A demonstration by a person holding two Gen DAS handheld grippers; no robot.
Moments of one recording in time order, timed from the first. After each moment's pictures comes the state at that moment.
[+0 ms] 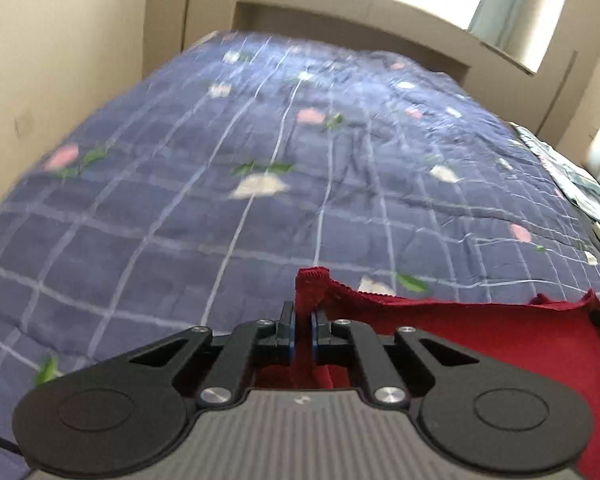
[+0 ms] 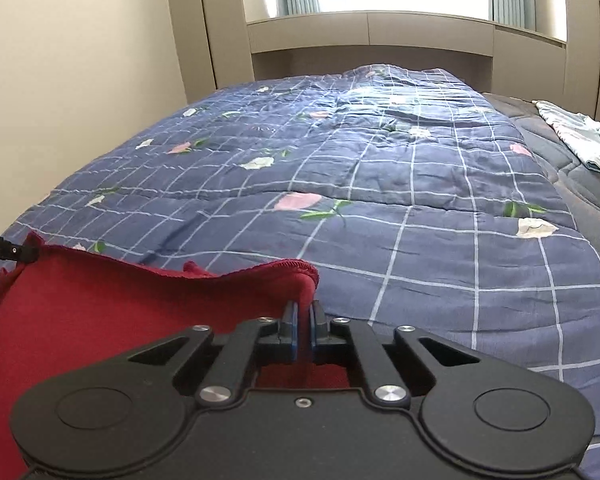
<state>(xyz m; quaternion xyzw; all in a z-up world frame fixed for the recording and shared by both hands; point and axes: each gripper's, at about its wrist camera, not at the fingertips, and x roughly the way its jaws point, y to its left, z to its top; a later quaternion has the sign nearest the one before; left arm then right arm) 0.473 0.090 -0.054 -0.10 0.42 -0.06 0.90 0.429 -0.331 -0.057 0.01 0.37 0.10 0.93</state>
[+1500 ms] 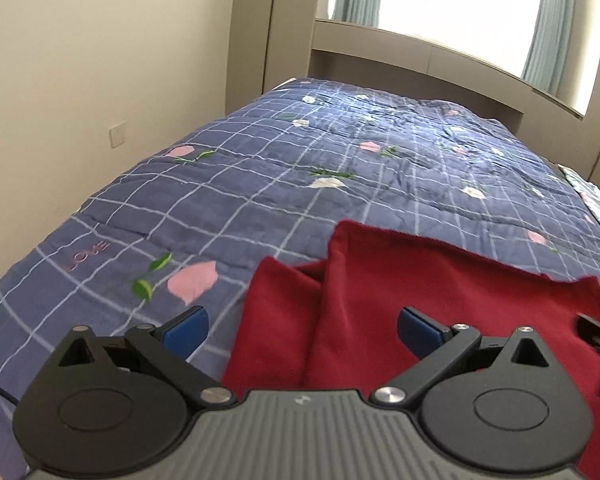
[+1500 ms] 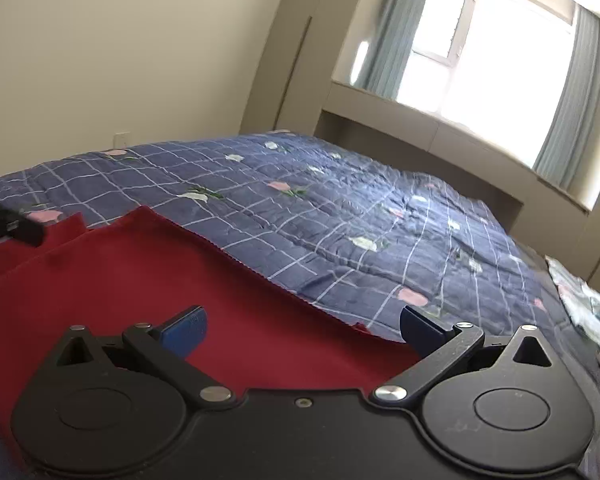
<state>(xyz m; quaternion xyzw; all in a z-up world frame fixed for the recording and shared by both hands) 0.333 0.075 -0.026 -0.09 0.35 0.06 0.93 0.349 -0.151 -0.025 -0.18 0.25 0.12 0.94</state>
